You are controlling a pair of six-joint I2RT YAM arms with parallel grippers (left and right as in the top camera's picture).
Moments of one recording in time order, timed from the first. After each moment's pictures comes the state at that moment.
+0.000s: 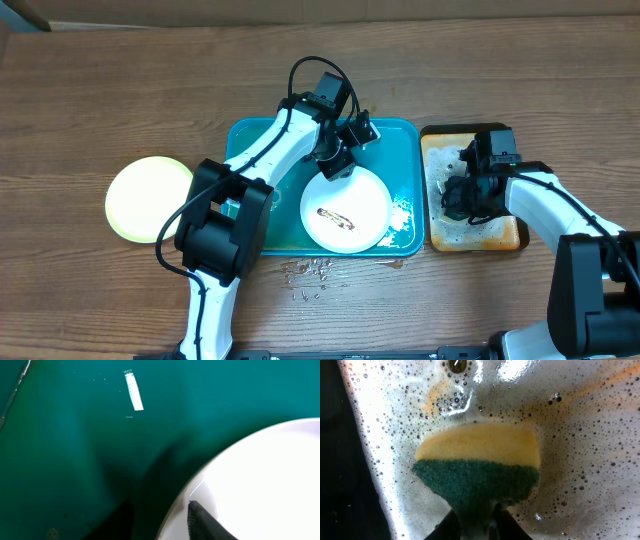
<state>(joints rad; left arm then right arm) -0.47 2.19 1.65 -0.82 0.26 0.59 0.05 1.69 0.88 -0.58 -0.12 0.17</state>
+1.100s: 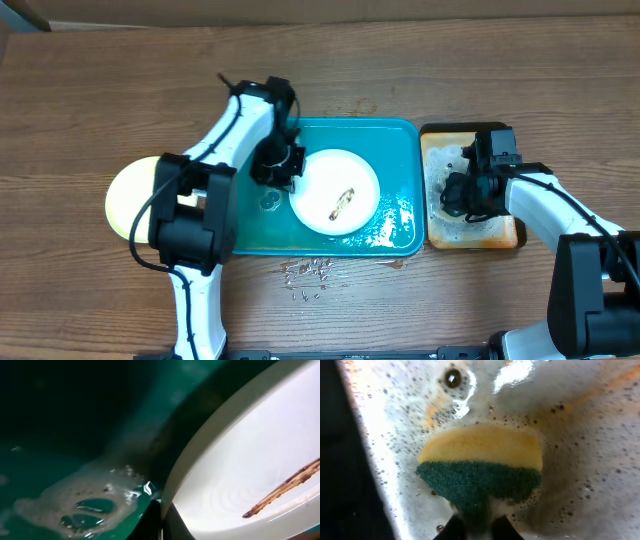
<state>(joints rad) -0.26 2.19 1.66 -1.23 0.25 -0.20 0.05 1.69 0.88 -0.52 -0.15 0.26</state>
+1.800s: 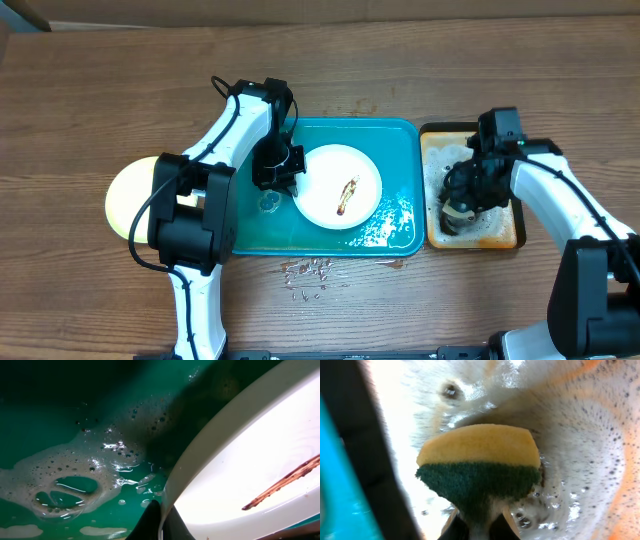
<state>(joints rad) -0.26 2.19 1.66 -1.27 0.30 -0.37 0.05 1.68 1.02 -0.77 -0.09 0.24</state>
